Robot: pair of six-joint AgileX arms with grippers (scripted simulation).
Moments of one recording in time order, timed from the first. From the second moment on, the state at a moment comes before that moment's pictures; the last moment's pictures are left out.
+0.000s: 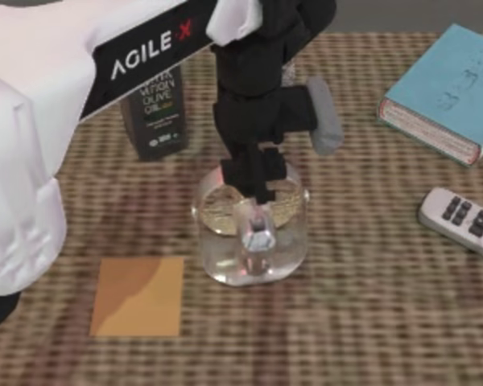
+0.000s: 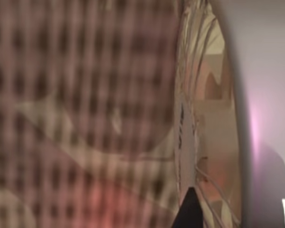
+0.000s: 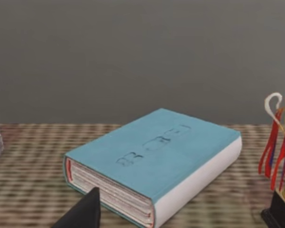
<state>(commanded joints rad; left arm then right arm) -0.69 2.26 2.11 -1.42 0.00 0.78 0.00 0.00 0.00 0.00 0.00 0.00</state>
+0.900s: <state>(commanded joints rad) -0.68 2.29 2.23 -1.52 0.00 0.78 0.00 0.00 0.00 0.00 0.00 0.00</state>
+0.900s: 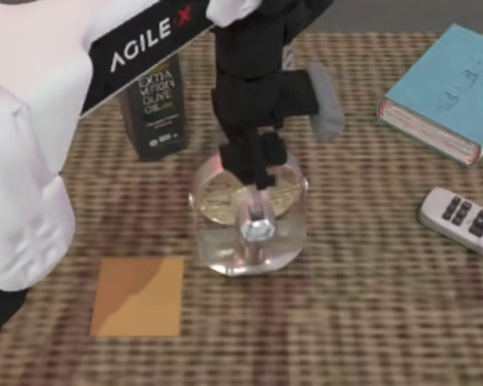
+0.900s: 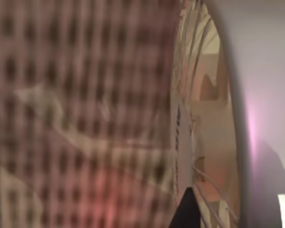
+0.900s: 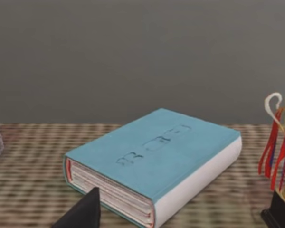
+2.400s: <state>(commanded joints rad) -0.64 2.10 2.08 -1.71 -0.10 -0.29 0.00 0.00 0.00 0.00 0.00 0.00</state>
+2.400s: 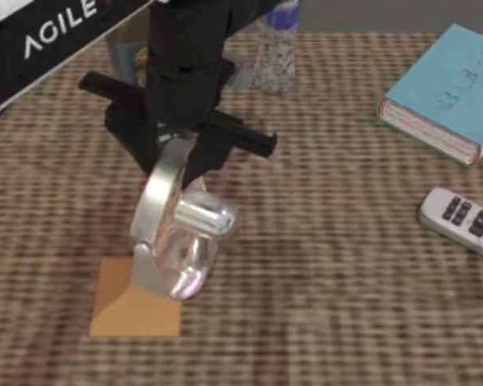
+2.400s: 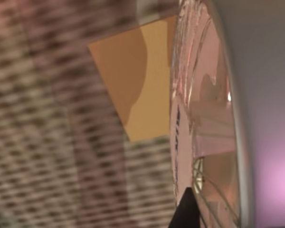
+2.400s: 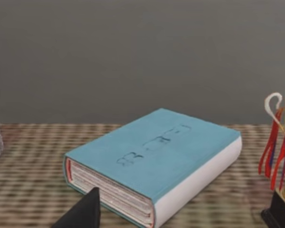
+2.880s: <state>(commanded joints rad) -0.60 1.82 1.75 -1.56 -0.09 -1.34 0.00 0.00 0.00 0.00 0.00 0.00</state>
